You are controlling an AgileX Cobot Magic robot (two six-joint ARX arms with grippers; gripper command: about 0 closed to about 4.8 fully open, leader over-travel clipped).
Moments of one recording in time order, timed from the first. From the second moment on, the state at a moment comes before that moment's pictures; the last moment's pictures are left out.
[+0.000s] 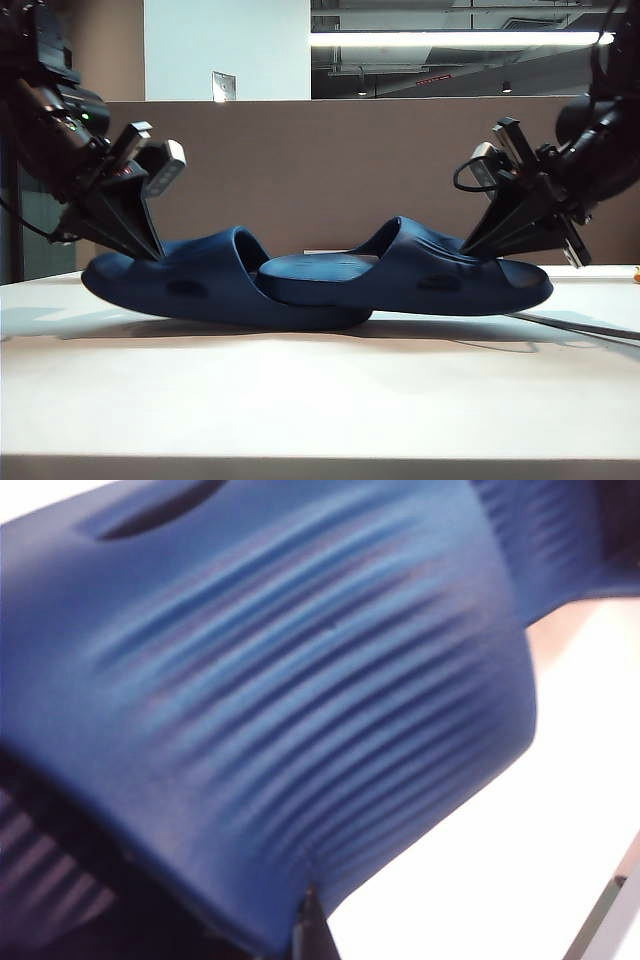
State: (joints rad) left arm -0.10 1.92 1.51 -0.98 0.69 0.39; right arm 0.08 1.87 1.33 -0.70 -0.89 -0.15
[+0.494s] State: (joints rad) left arm -0.13 1.93 1.51 -0.98 0.66 0.41; right arm 0.12 1.87 1.42 -0.76 -0.70 -0.23
